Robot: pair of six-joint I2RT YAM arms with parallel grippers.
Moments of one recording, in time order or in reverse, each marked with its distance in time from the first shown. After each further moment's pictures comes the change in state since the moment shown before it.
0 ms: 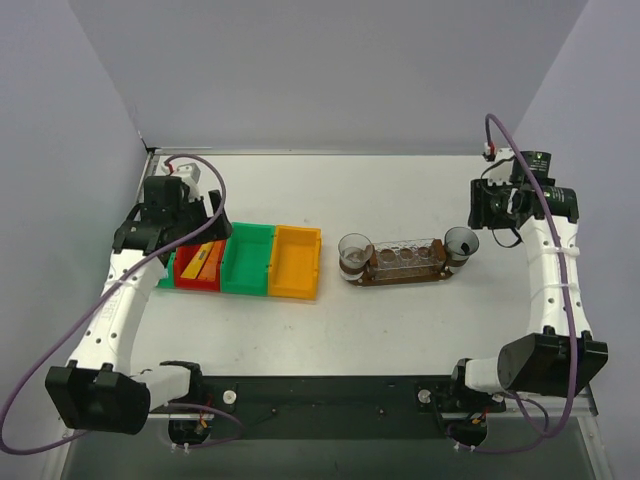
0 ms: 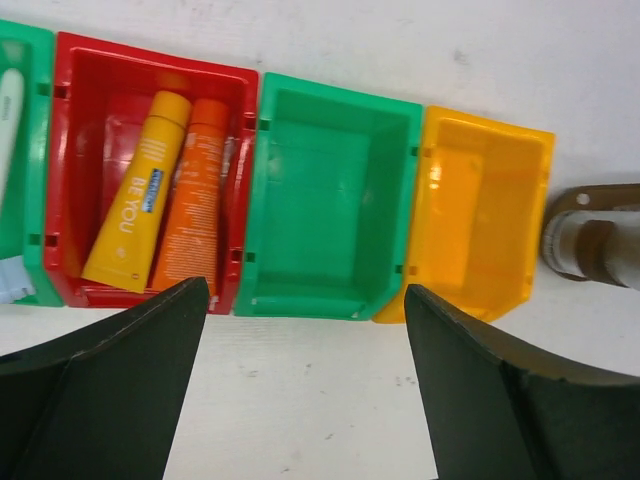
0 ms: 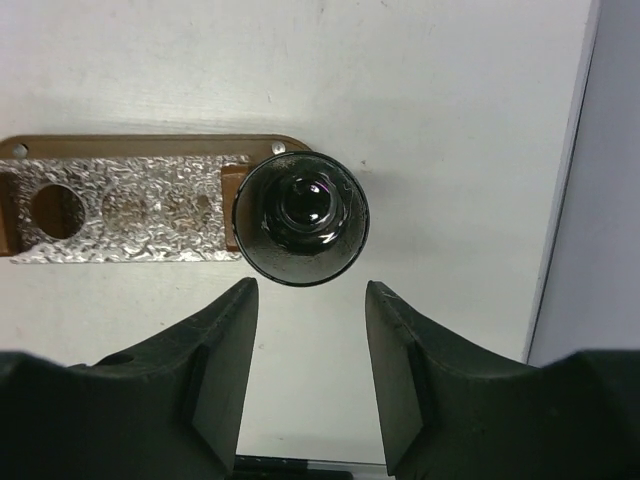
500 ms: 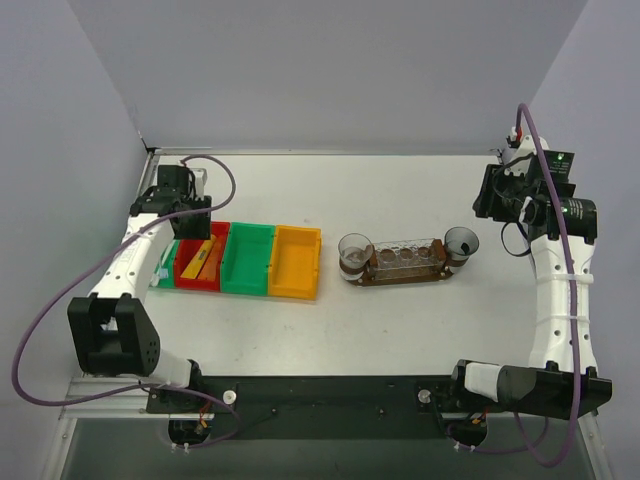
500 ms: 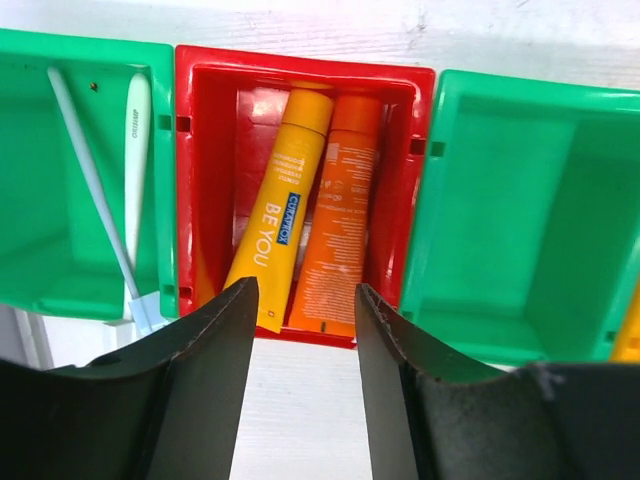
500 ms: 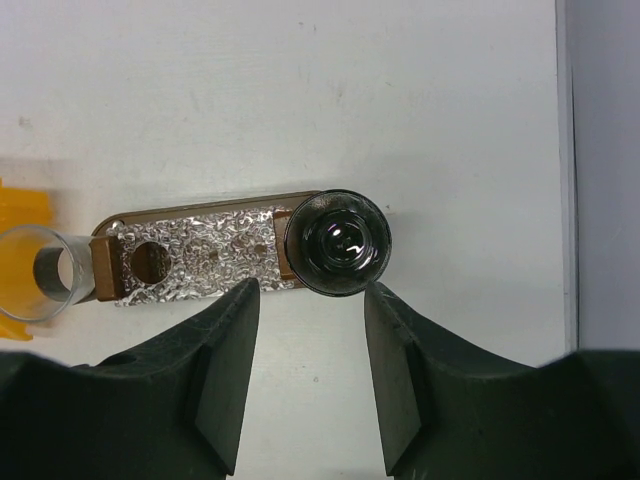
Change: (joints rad) left arm 0.089 0.299 0.066 -0.012 -0.153 0.277; right arm 0.002 -0.126 0.071 0.030 -0.022 0.208
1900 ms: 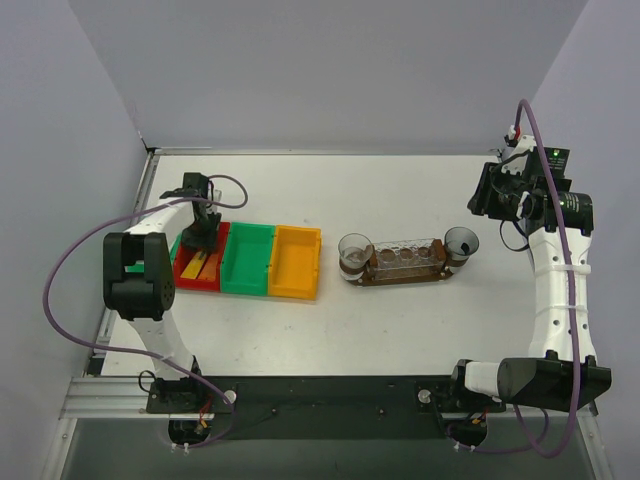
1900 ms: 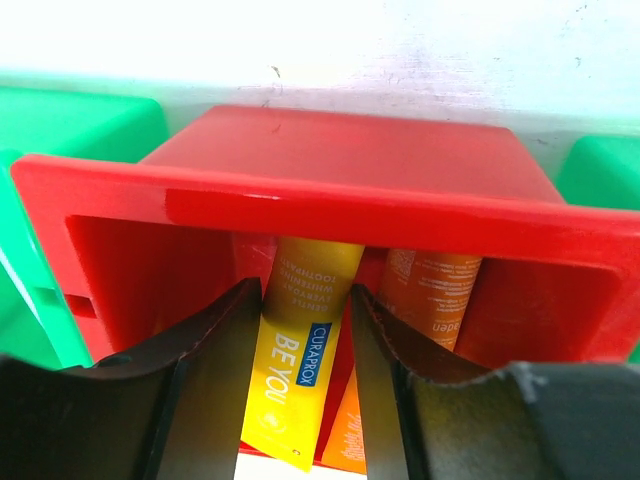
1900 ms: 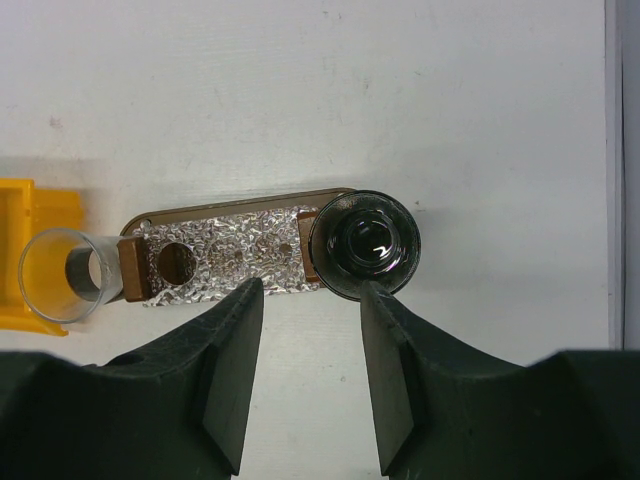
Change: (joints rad) left arm 0.005 0.411 0.063 0.063 -0.101 0.105; right arm 0.001 0.039 0.005 0.000 -0.043 0.056
